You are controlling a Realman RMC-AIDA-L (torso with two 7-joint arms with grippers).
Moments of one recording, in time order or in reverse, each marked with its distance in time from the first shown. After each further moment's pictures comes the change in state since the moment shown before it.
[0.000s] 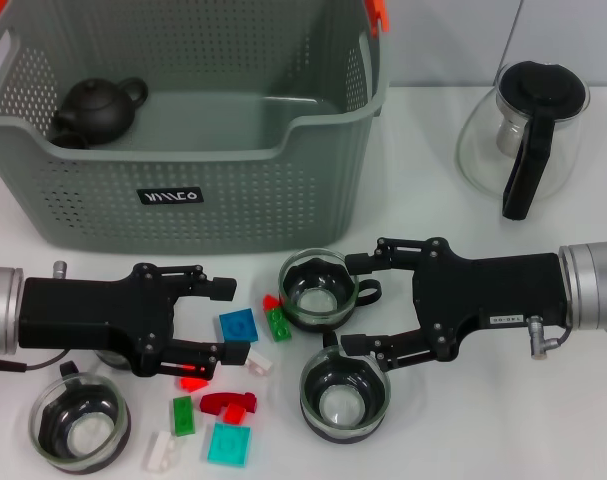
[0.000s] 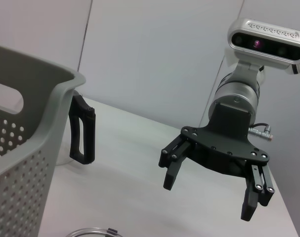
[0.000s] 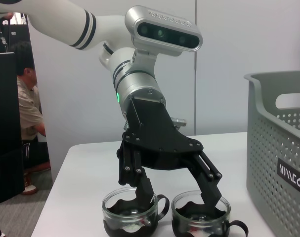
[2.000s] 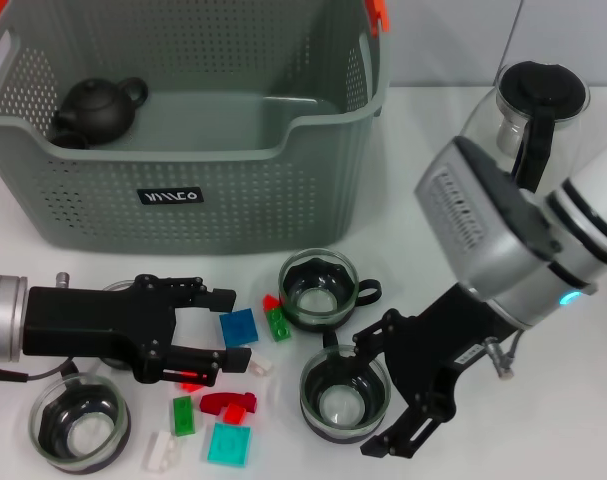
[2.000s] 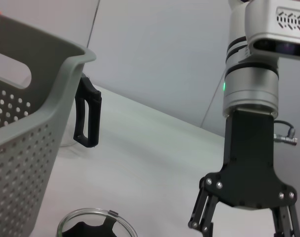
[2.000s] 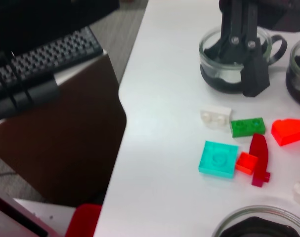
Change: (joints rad) left arm -0.002 -0.009 -0.018 -0.003 0.042 -0.017 -0.045; right arm 0.153 0.000 -0.617 -0.314 -0.153 0.021 0.561
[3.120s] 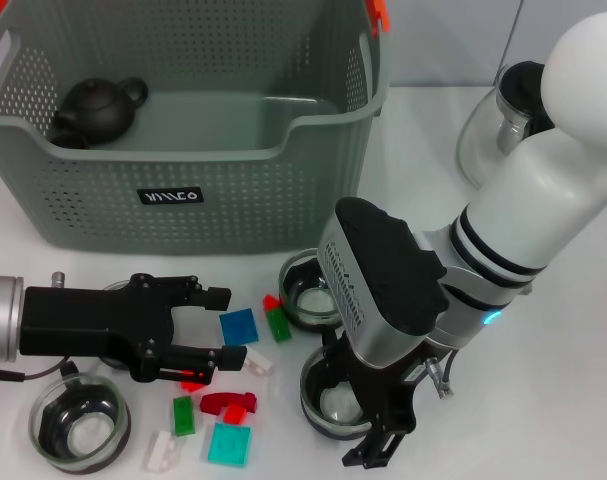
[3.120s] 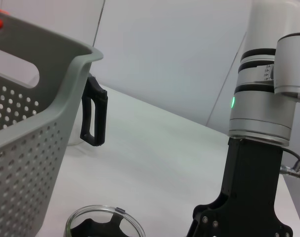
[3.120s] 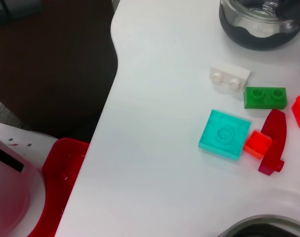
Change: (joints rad) left arm 0.005 0.003 -0.002 0.000 -0.001 -0.011 0.010; right arm 0.058 0.014 -0.390 -0.092 0.012 0.189 0.191
